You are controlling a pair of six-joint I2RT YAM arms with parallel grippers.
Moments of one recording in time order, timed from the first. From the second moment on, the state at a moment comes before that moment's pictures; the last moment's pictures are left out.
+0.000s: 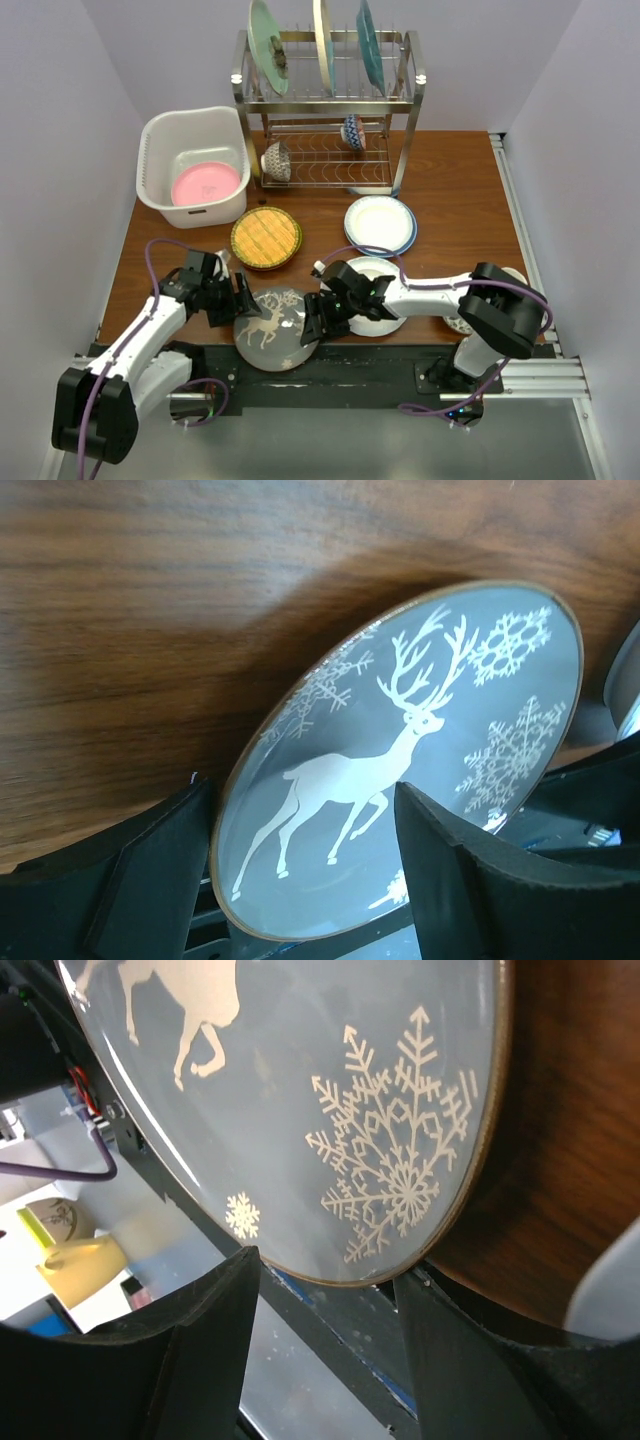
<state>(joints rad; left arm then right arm) -0.22 0.92 0.43 -0.66 0.33 -0.57 1.04 1.58 0.72 -0.05 -0.40 0.91</state>
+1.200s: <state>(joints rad) -0.22 0.78 0.36 -0.55 0.51 -0.52 1.03 1.58 0.74 -0.19 -0.38 0.85</state>
